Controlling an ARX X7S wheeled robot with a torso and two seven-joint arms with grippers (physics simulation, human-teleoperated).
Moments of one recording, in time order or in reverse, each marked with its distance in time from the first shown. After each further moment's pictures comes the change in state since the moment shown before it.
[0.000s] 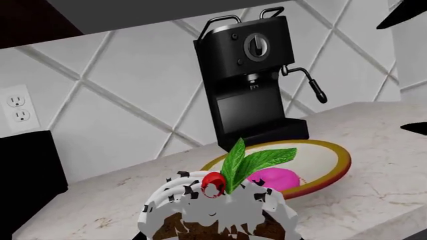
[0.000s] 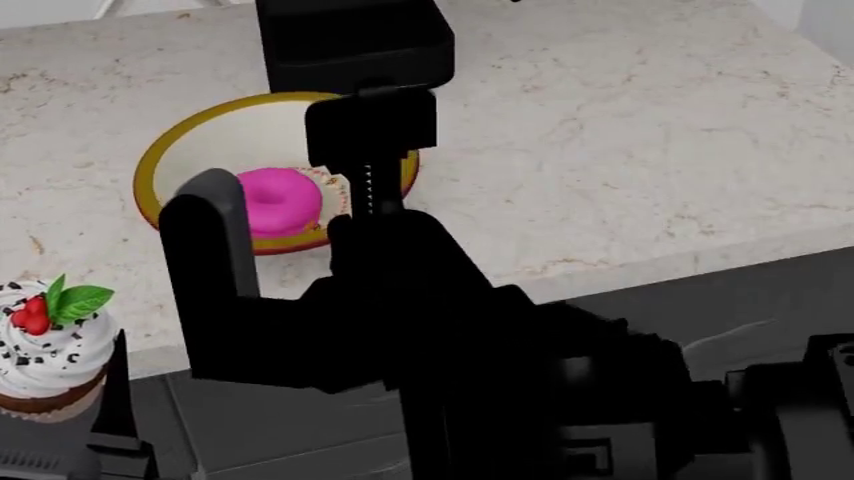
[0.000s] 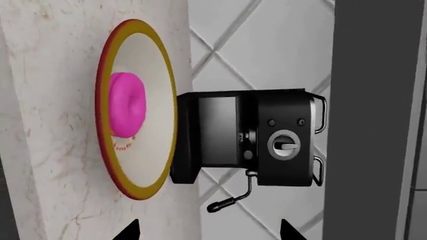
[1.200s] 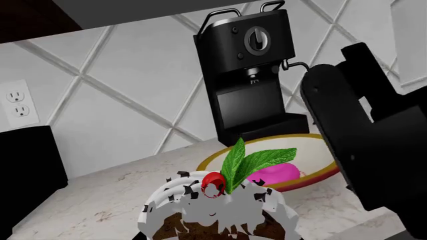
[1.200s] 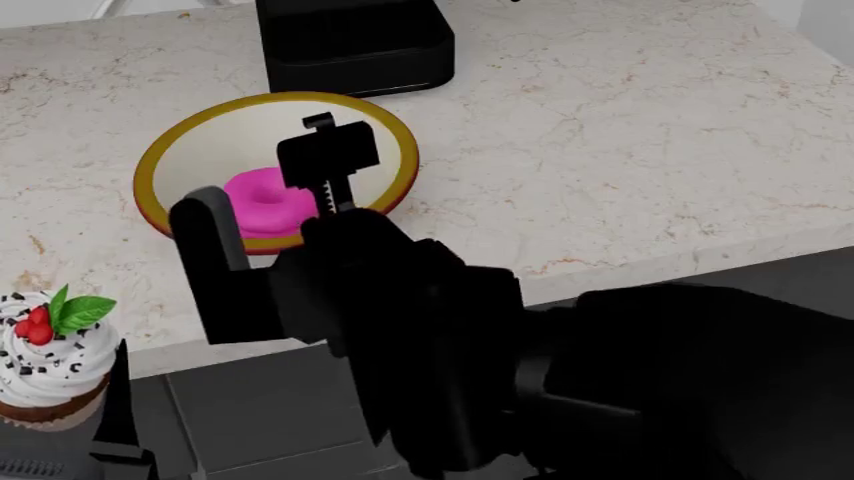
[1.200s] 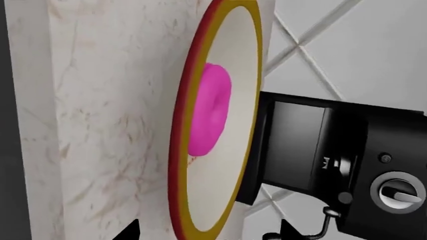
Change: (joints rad) left arm 0.021 -0.015 0.007 -0.031 -0.008 0.045 -0.016; right arm -0.168 -0.314 -0.188 0.736 -0.222 -0.389 -0.362
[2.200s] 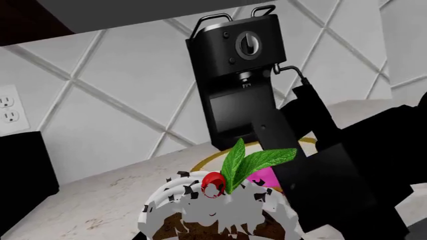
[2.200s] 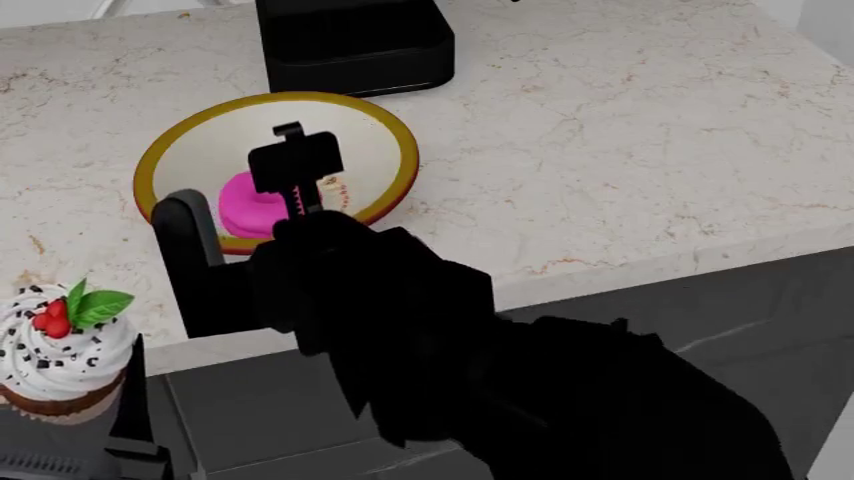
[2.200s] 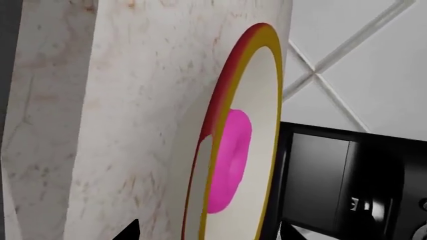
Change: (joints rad) left arm -0.034 -0.001 0.036 0.007 -0.004 -0.025 -0.008; right arm -0.164 -0.134 0.128 0.420 -0.193 -0.297 -0.181
